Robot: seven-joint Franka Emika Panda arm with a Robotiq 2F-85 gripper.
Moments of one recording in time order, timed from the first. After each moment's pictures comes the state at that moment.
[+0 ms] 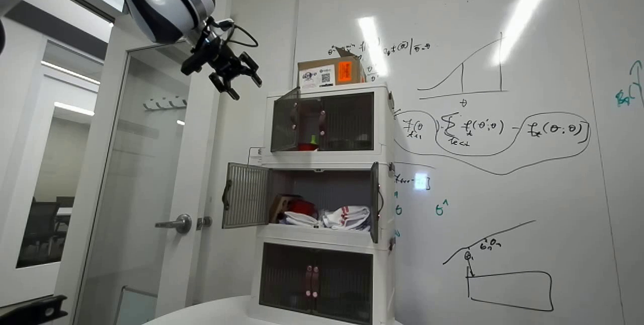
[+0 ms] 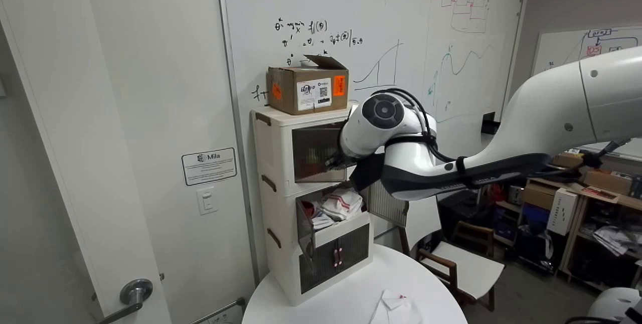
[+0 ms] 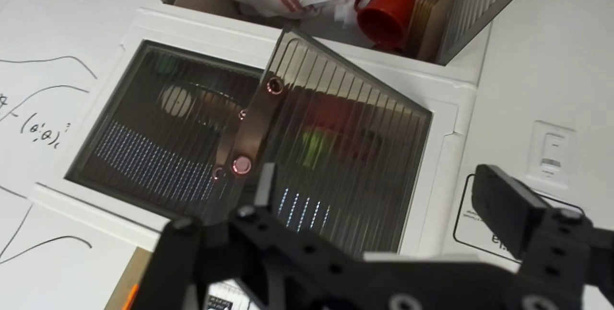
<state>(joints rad) 0.23 -0.32 0.08 -2.24 -0.98 2.59 0.85</state>
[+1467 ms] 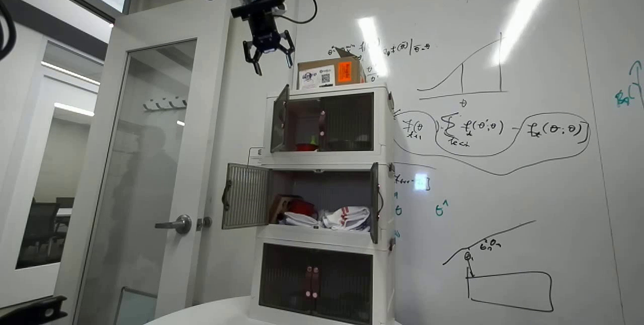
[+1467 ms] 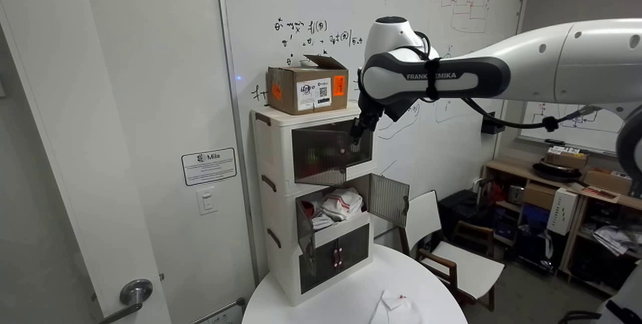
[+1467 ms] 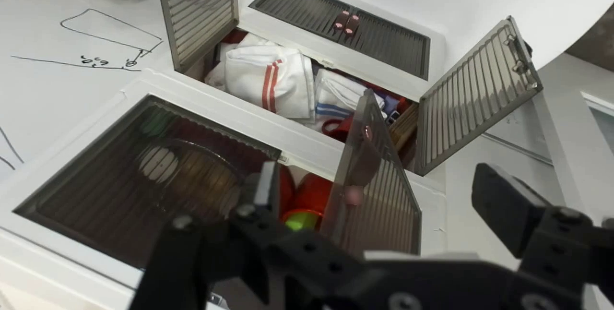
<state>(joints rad) 0.10 -0.16 0.04 -1.75 -0.22 2.01 -0.24</state>
